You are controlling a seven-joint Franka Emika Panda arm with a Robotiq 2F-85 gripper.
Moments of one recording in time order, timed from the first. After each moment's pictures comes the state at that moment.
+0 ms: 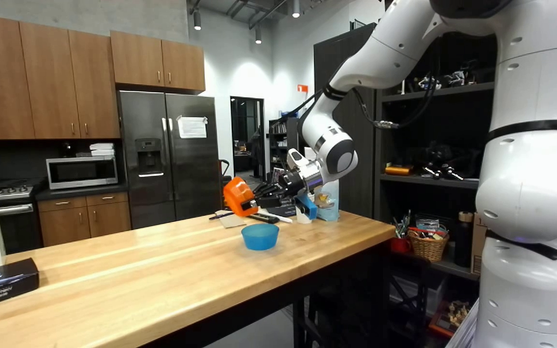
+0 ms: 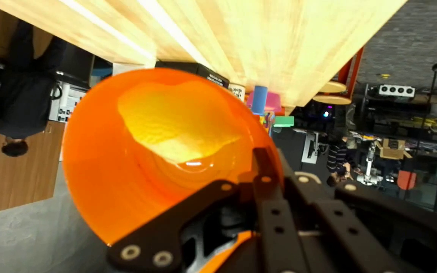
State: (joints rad) arm -0.01 -0.01 -0.01 -2.46 1.63 2.05 -2.60
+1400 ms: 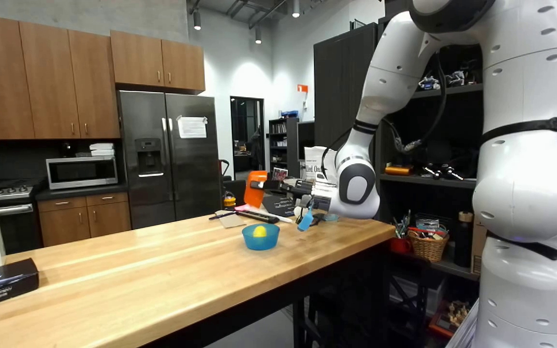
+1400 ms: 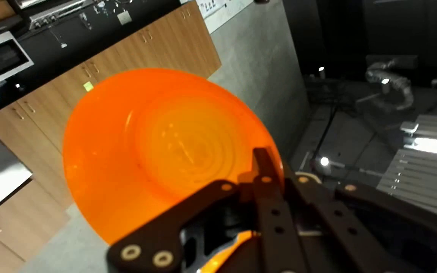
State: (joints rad) arm -0.05 0.07 -0.07 -2.63 2.28 1.64 -2.40
